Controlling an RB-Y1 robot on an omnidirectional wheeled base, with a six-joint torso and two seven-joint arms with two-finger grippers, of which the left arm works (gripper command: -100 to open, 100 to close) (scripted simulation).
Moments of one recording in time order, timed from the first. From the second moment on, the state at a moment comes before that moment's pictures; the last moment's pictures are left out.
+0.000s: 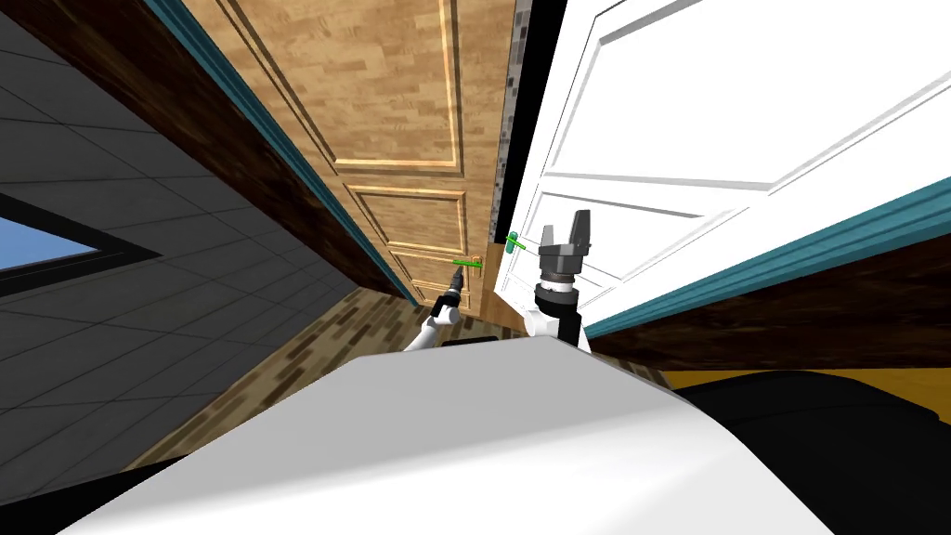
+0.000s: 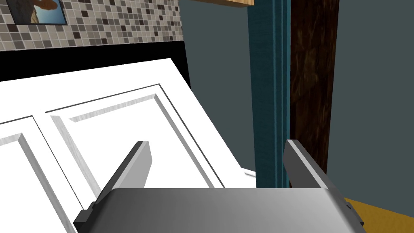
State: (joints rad) arm -0.18 0.03 -0.49 -1.12 0.76 -0.38 -0.65
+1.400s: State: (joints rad) arm -0.22 0.02 -0.47 -1.04 0.80 -0.43 -0.65
